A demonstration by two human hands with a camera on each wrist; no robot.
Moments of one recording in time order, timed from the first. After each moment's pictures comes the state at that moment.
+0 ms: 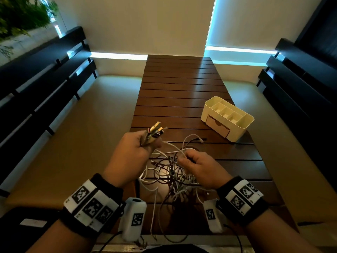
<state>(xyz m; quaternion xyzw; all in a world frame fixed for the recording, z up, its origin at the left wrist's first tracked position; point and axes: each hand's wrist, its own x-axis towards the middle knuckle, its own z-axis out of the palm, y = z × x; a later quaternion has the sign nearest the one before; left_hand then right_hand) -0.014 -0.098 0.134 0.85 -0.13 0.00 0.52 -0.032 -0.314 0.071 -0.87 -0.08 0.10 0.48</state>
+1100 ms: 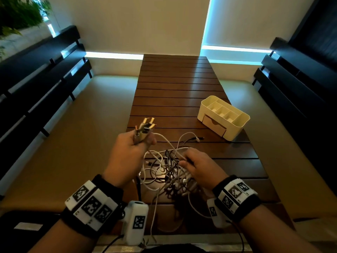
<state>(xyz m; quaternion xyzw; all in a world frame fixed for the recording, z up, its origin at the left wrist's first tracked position) -0.014 -0.106 0.131 0.80 -0.08 -0.01 0.59 -0.023 -0.326 0.045 -0.93 -0.10 0.03 0.35</state>
